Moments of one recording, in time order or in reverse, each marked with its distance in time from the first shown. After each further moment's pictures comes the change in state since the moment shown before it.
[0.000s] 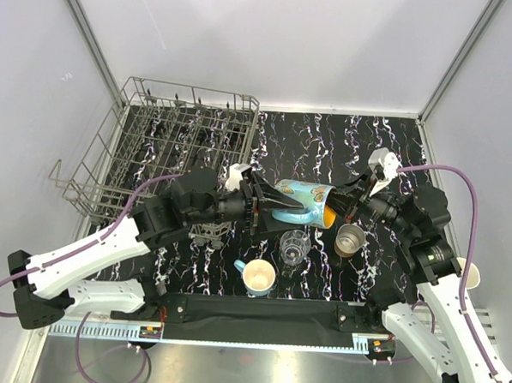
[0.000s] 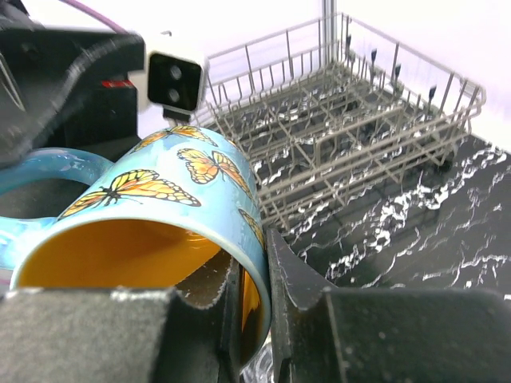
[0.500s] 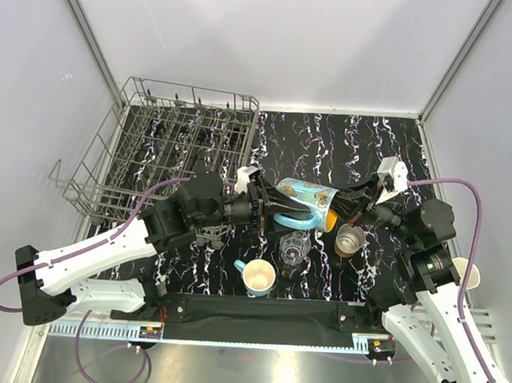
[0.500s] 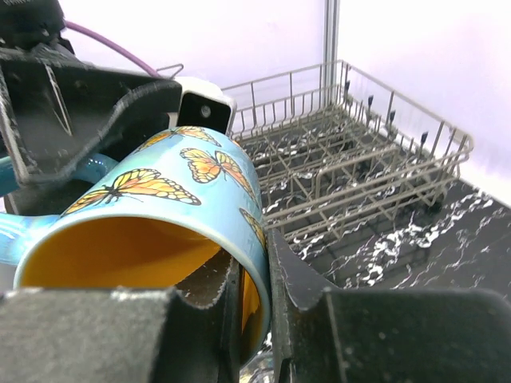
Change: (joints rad) left arm -0.033 0.041 -0.038 0.148 -0.020 -0.045; right arm -0.003 -0.068 -0.085 0.176 -0.011 0.040
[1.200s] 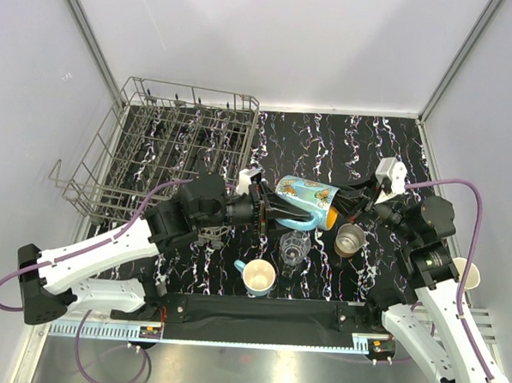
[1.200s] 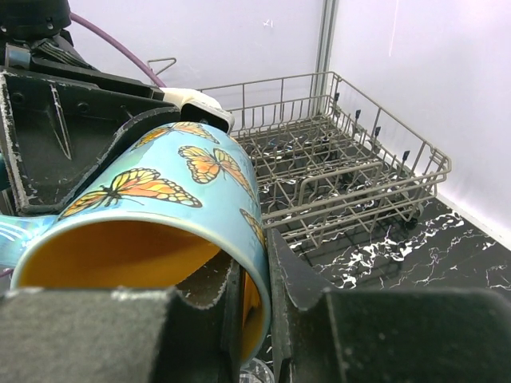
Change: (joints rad) left arm -0.002 0.005 -0.030 0.027 0.017 -0.014; right arm -0.016 0.019 0.004 0.036 -0.045 -0.094
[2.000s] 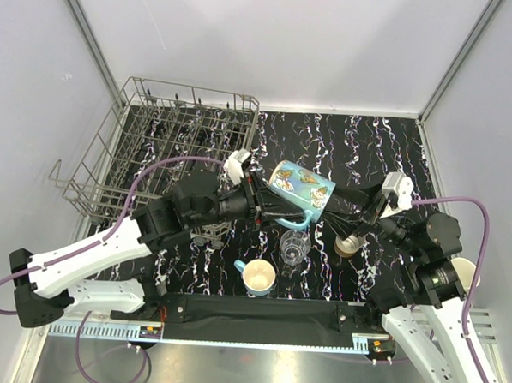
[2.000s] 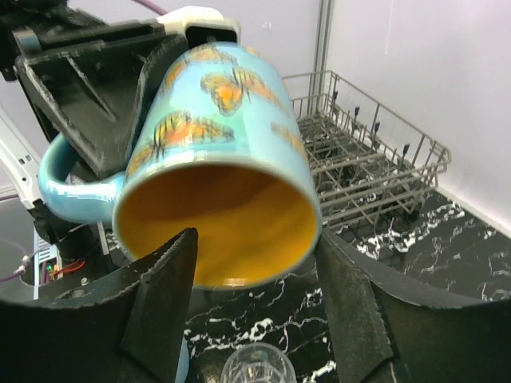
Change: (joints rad) left arm 0.002 -0.028 0.048 -0.080 -0.109 0.423; right arm 0.014 -0.107 -0.032 -0.075 0.051 0.010
